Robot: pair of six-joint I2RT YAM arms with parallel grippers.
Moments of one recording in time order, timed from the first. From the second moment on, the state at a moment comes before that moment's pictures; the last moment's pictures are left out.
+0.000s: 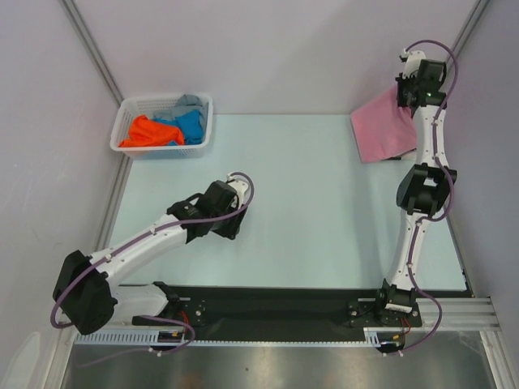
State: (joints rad) left arm -0.70 1.21 0.85 -0.59 -0.10 -0.18; right arm -0.19 2.43 2.58 -0.61 -0.14 -0.29
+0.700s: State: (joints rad) left arm -0.69 1.28 0.88 -0.59 -0.09 -0.18; right arm -0.22 2.52 2.59 -0.52 -0.13 -0.27
